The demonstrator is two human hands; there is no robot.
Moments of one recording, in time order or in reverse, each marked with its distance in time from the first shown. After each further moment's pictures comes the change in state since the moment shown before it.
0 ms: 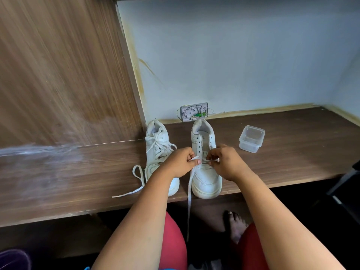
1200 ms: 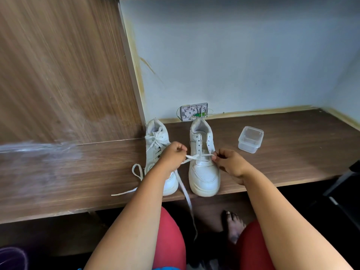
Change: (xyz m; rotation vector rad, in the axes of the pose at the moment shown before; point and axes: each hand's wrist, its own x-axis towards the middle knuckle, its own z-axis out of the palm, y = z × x) left_hand -0.003 0.002 -0.006 -0.605 0.144 -0.277; right_hand -0.002 0.025 0.005 0.740 -0.146 0.407
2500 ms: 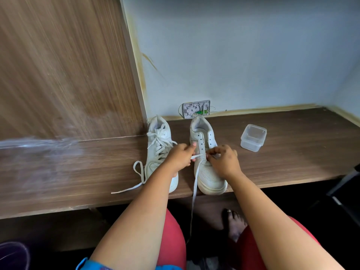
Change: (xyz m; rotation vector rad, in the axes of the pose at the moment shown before) left_hand 0.005 -0.005 0.015 0.078 -0.032 0.041; right_hand 0.001 -0.007 0.038 -0.480 0.371 -0.157
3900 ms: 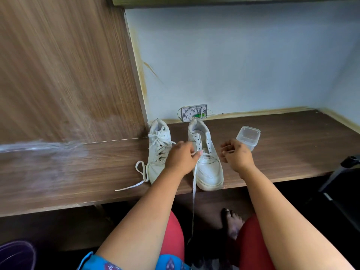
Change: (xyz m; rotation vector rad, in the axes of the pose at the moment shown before) left_hand -0.032 0.010 0.006 0.717 0.280 0.394; right_hand -0.004 0.013 -0.046 0.324 0.024 0.098
